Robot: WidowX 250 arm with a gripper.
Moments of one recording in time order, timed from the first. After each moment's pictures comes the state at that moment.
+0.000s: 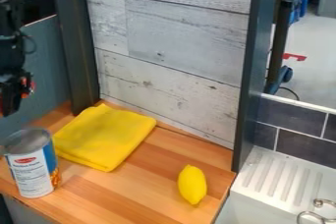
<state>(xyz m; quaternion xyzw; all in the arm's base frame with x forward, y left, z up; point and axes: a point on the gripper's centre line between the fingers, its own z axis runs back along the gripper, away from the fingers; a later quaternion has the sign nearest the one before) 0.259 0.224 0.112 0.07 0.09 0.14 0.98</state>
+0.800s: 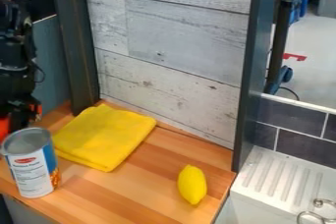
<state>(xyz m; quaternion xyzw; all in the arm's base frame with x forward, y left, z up) 0.276 0.244 0.059 0.08 0.11 0.10 0.99</state>
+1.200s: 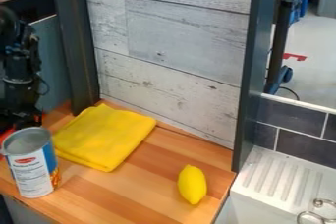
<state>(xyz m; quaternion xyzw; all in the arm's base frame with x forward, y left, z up) 0.281 0.248 0.038 0.08 0.12 0.12 0.98</state>
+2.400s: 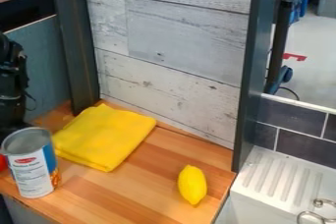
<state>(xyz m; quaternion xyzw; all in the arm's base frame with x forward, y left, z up) 0.261 0.272 0.009 0.06 0.15 0.21 0.96</state>
